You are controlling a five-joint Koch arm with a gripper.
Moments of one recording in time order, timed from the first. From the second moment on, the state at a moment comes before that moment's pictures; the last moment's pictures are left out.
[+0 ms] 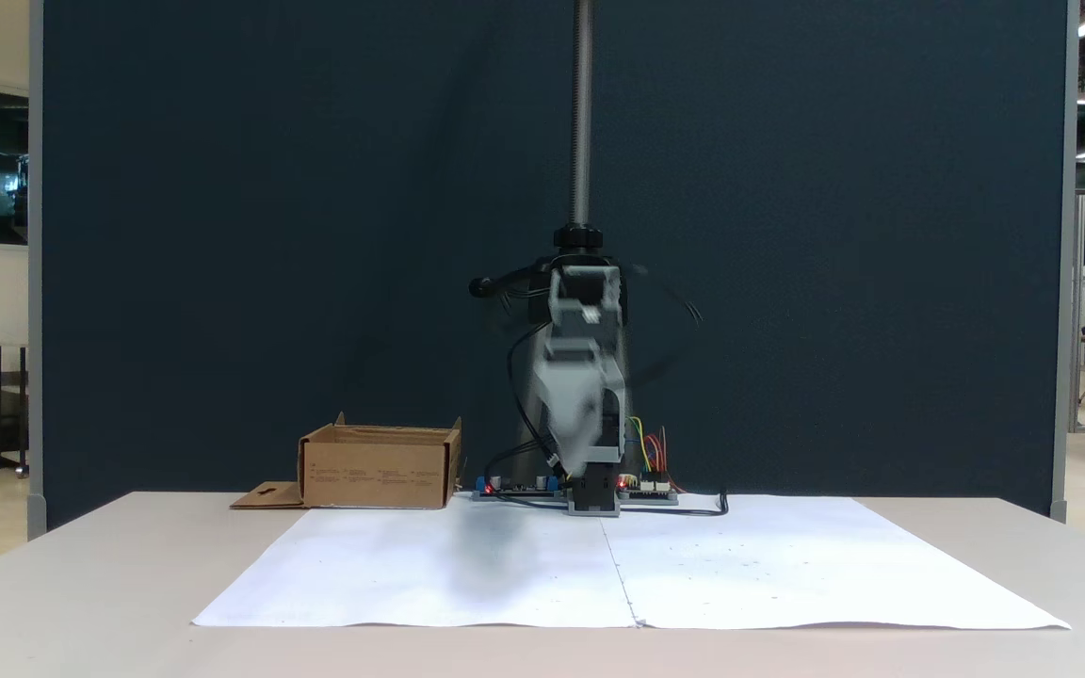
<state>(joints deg) 7.7 99.1 106.3 25.7 0.4</state>
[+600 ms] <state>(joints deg) -0.4 127.5 152.0 -11.4 0.4</state>
